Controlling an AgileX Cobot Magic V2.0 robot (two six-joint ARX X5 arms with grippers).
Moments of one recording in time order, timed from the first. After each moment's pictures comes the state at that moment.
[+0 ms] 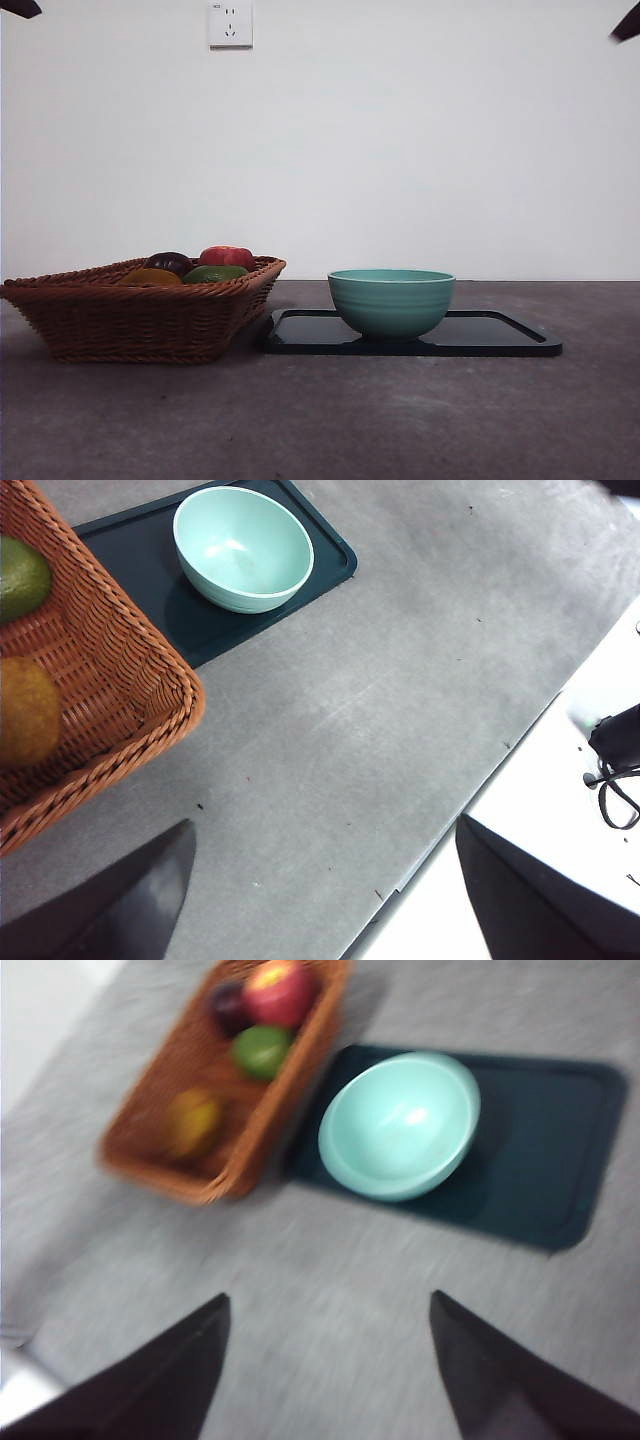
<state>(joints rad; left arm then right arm) -0.35 0.90 1.10 -1.01 0.54 0.11 0.35 0.86 0.99 -0.78 -0.33 0.28</state>
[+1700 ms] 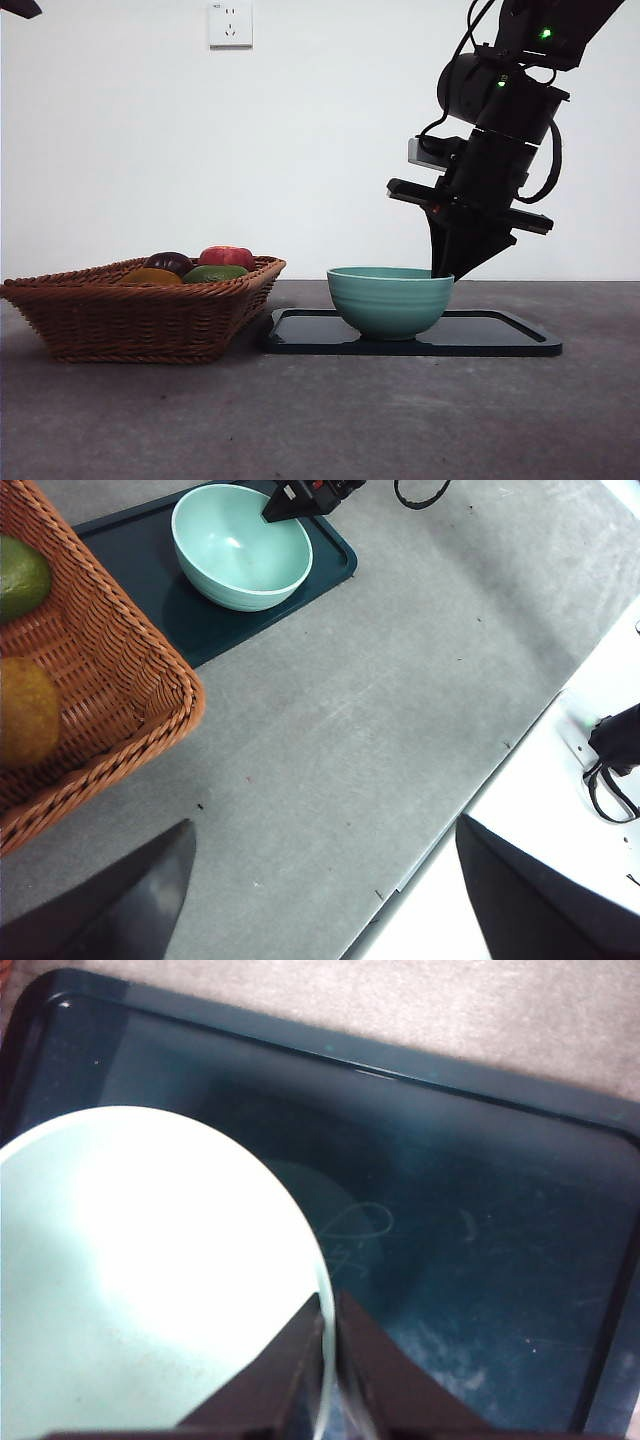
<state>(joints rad) -0.35 0.90 1.10 -1.01 0.54 0.11 0.34 1.86 1.35 -0.53 -0.18 0.18</state>
